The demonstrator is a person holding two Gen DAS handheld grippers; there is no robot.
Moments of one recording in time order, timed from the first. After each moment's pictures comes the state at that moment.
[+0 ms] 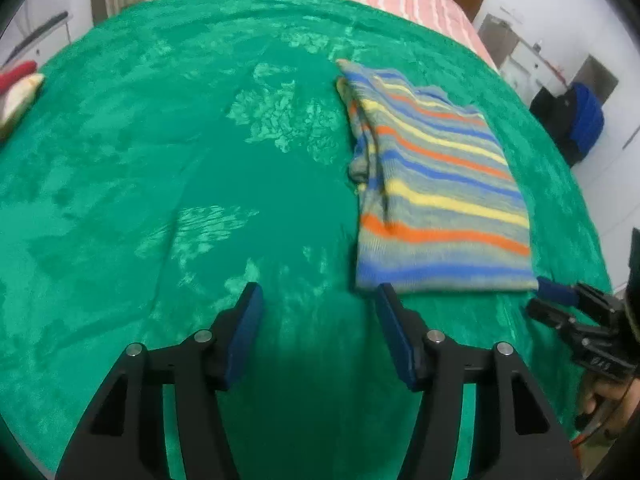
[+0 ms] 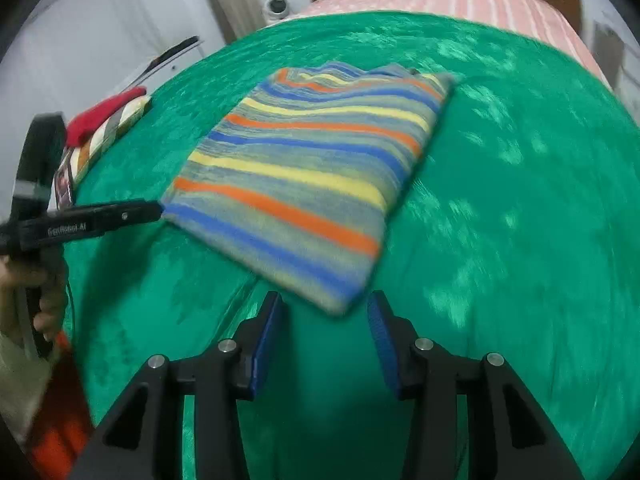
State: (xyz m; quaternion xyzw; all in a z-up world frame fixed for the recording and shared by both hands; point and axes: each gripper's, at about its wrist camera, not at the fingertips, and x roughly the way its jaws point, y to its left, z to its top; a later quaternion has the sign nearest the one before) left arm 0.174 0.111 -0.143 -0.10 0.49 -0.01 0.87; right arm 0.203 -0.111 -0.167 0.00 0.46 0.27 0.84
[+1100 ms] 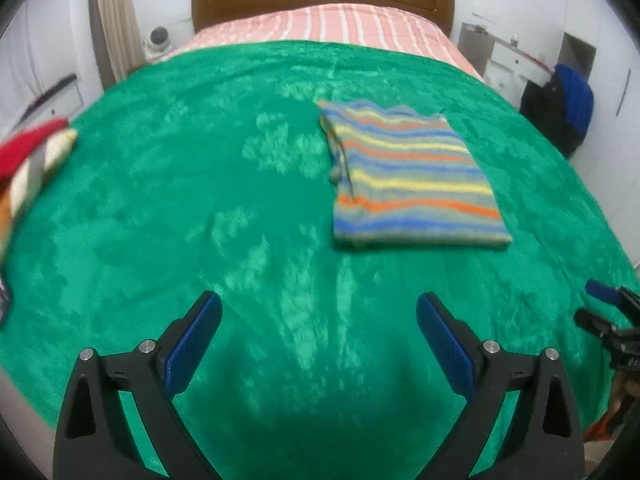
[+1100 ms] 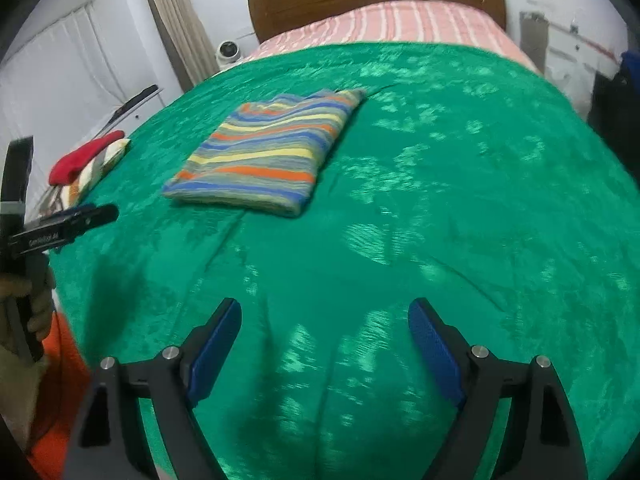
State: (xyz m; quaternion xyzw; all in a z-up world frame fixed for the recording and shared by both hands) left arm 0.107 0.089 -0.129 -0.03 0.41 0.00 0.91; right arm 0.099 -0.172 -0.157 0.03 0.40 0.18 0.90
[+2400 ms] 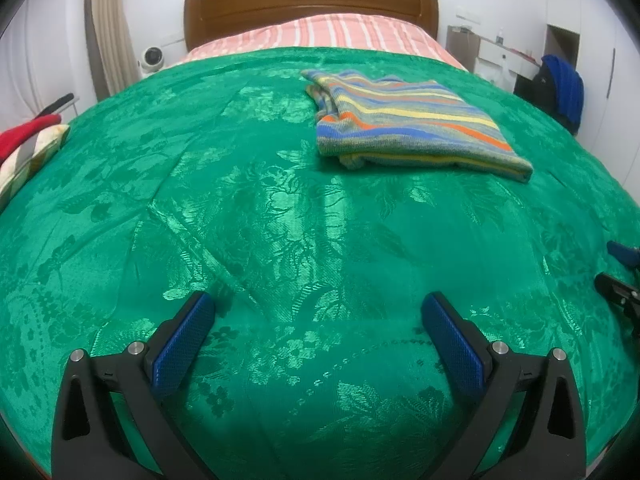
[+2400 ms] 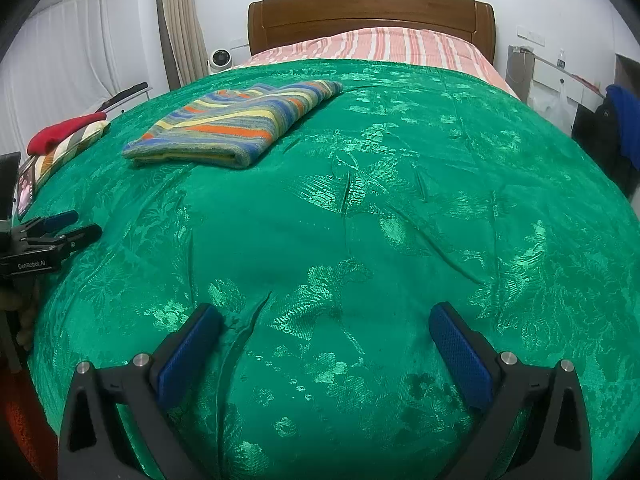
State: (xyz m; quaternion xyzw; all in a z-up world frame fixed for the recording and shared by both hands) left arm 0.086 0.072 -0.199 0.01 0.37 0.00 0.93; right arm 0.087 -0.181 -0.215 -0.02 0.35 0.15 0.92
